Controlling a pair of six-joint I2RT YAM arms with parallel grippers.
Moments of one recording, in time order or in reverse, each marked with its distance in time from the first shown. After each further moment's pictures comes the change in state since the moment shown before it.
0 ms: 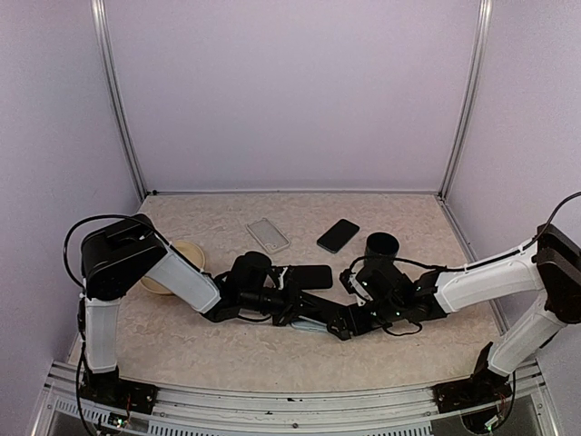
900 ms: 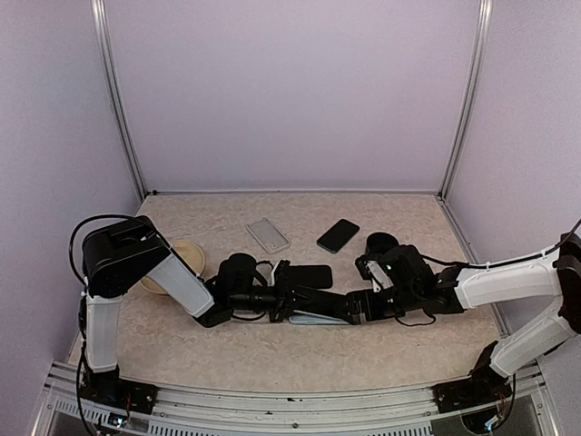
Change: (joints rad) left arm 0.035 0.013 -0.086 0.249 0.008 -0.058; right arm -0.141 -0.144 -0.072 0.053 -0.142 0.009
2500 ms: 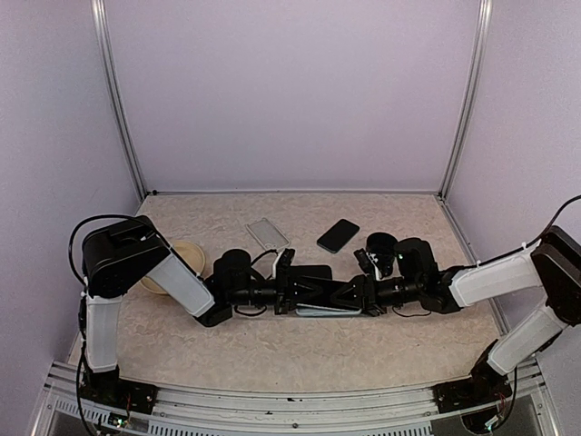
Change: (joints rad) left arm -0.003 -0.001 0.004 0.186 0.061 0.020; right arm -0.131 0.106 -0.069 0.424 -0.466 0.258
